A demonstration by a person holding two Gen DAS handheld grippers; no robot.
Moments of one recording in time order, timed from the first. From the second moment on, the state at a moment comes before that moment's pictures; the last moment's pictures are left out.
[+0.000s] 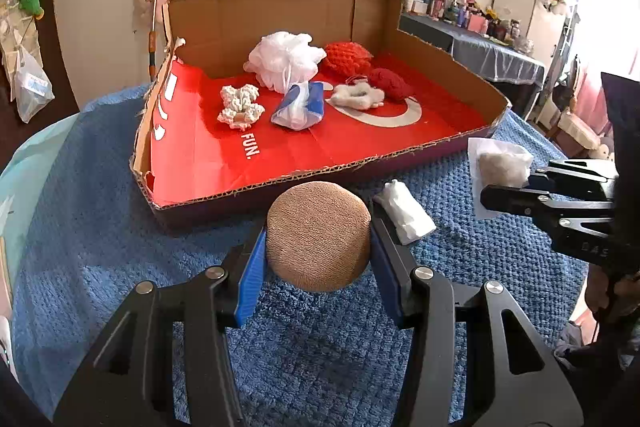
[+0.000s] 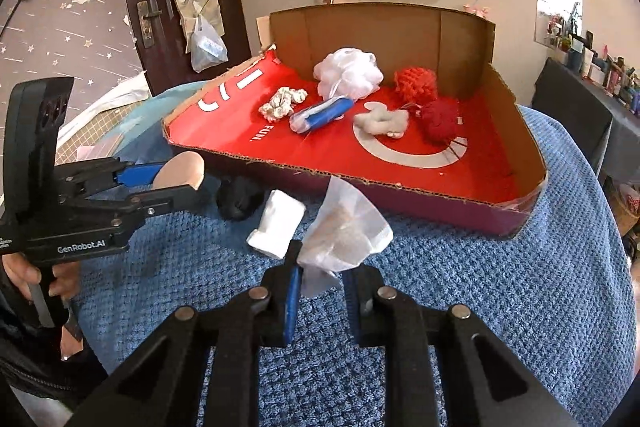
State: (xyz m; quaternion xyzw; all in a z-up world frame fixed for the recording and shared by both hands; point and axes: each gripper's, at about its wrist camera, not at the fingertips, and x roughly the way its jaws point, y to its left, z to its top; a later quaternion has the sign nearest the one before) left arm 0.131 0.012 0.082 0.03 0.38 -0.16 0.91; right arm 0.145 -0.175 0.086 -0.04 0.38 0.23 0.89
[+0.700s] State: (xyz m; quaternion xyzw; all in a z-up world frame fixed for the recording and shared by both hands) left arm 0.180 0.009 0.113 0.03 0.38 -0.17 0.91; right arm 0.212 -0.197 0.120 0.01 0.38 0.23 0.89
